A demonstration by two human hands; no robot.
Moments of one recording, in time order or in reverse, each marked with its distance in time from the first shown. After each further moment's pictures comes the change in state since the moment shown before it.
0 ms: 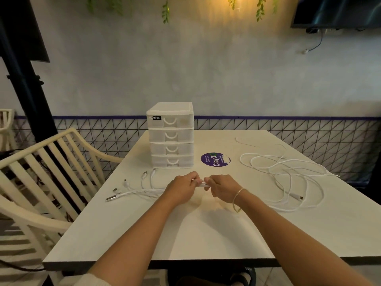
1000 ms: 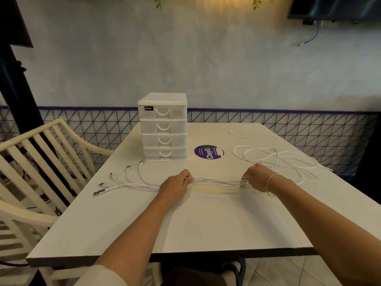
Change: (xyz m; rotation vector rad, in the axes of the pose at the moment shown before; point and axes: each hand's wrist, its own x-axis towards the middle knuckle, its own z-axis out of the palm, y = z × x) left_hand 0.000 -0.018 0.025 -0.050 0.049 -0.009; right_hand -0.010 0.089 -0.059 -0.712 -0.082 0.026
